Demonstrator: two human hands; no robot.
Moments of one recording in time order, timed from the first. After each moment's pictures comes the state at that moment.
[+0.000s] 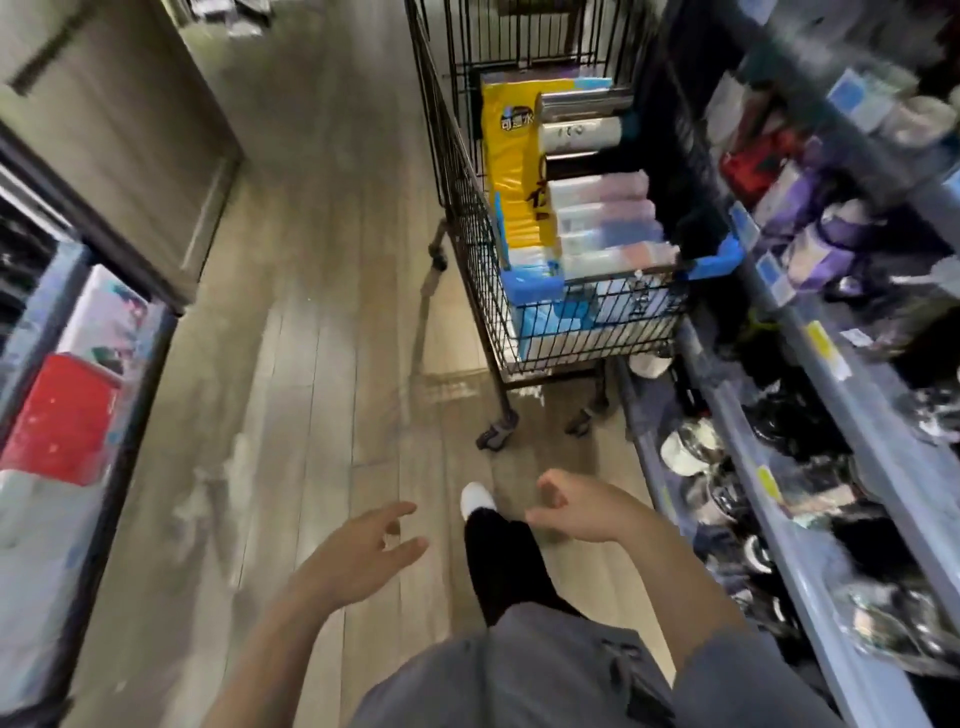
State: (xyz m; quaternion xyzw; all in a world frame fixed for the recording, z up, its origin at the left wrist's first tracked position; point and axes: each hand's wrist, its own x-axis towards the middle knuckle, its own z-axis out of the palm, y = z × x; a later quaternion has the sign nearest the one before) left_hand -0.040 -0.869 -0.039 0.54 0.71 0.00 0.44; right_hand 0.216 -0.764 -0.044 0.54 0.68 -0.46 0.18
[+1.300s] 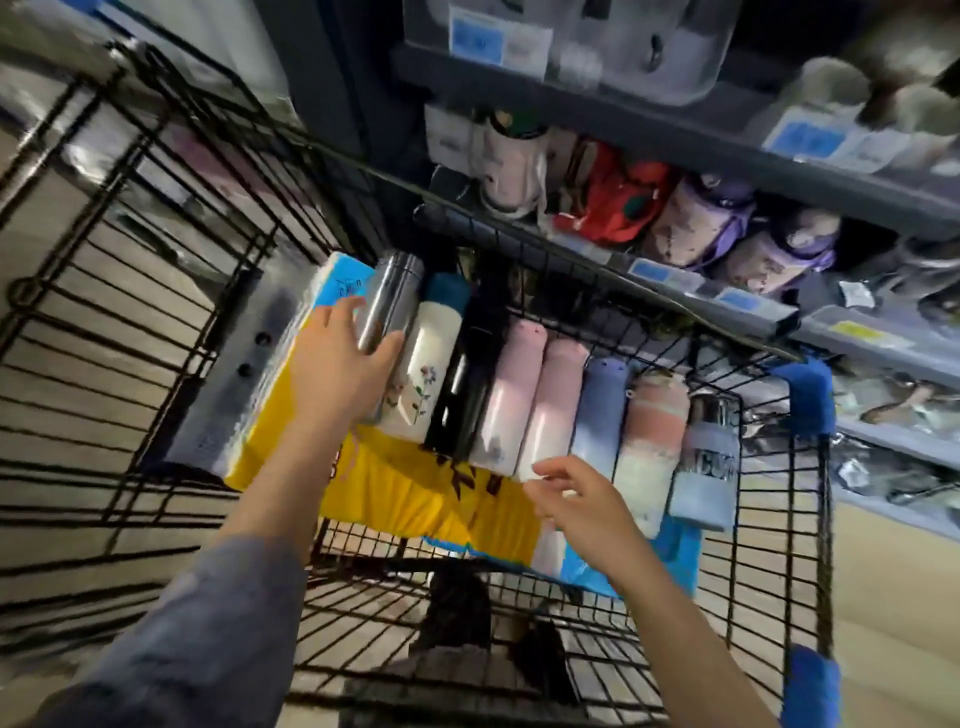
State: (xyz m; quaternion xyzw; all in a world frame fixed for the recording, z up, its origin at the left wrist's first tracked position) left_hand 0.043 0.058 -0.040 0.85 0.44 0.07 0.28; right_hand 0.088 -0.213 -0.046 0.80 0.05 -0.43 -0.43
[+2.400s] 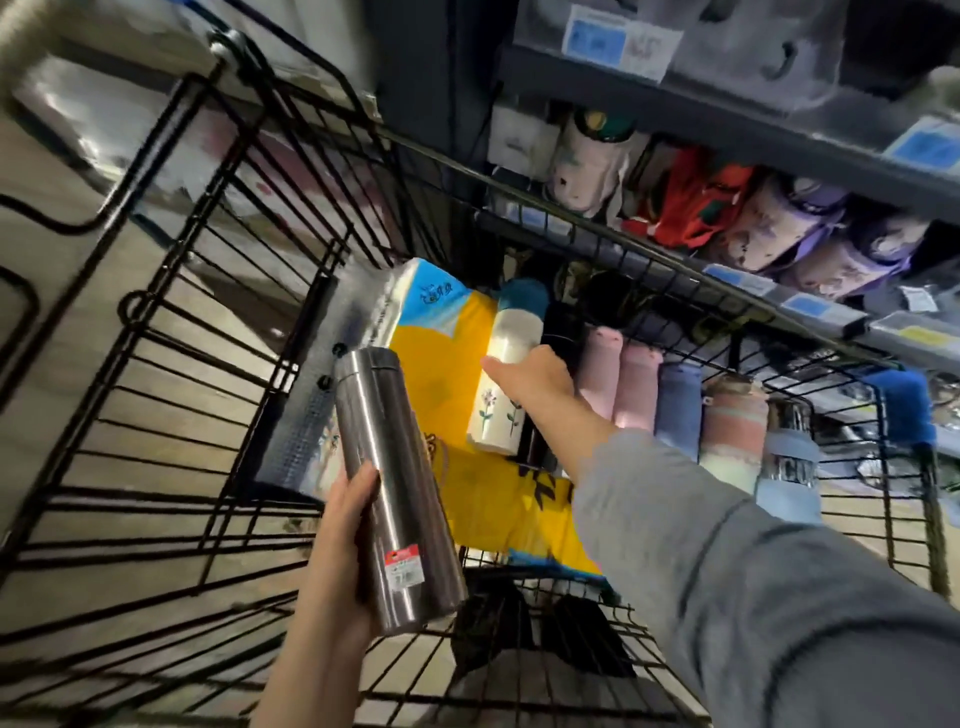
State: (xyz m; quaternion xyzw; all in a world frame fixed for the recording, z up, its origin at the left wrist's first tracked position) left_hand -0.112 0.051 -0.010 0.31 0.46 0.11 0.83; right_hand 0.116 0.012 -0.086 0.91 0.00 -0.34 -0.23
